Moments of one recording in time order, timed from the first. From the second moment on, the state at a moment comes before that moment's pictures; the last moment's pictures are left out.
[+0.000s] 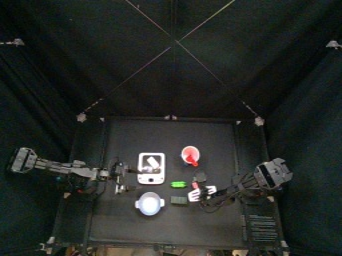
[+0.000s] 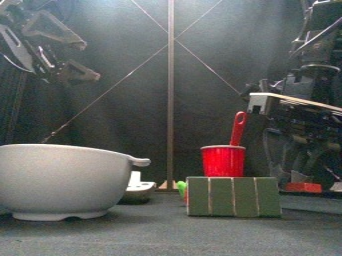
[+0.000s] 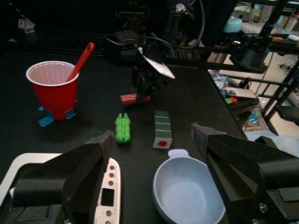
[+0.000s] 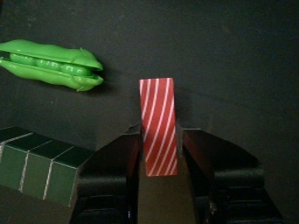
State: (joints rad) left arm -0.08 -0.71 1.18 -0.13 -0.31 0.00; right arm 0.35 0.05 0.69 -0.63 0.83 2.11
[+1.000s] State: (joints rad) left arm -0.07 -0.75 1.21 -0.13 -0.30 0.00; right arm 0.27 0.07 0.51 -1.07 0.64 2.11
